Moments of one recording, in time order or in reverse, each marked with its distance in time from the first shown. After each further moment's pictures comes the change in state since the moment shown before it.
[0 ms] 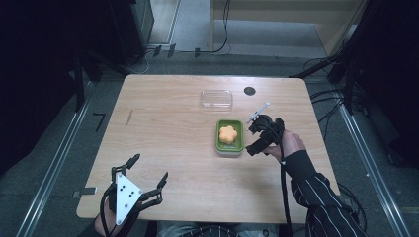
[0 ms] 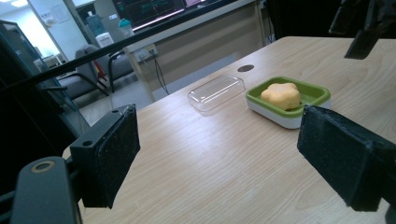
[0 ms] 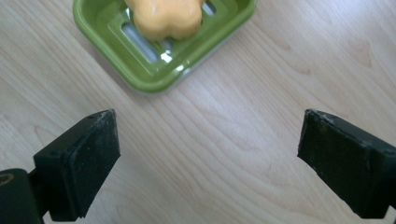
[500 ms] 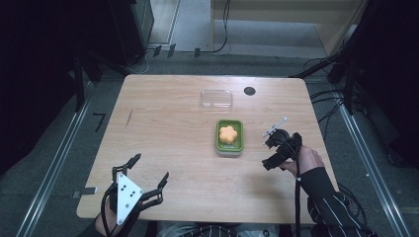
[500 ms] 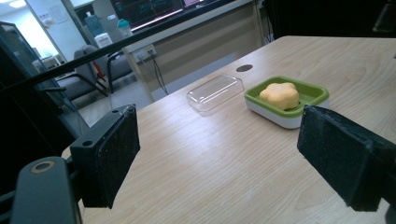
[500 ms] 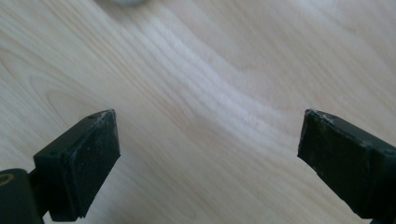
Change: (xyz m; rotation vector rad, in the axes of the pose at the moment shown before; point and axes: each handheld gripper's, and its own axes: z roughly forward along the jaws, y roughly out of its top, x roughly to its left) left arm -0.001 0.000 0.001 0.002 -0.001 0.003; right arm -0.004 -0.056 -0.001 0.084 -0.031 0.056
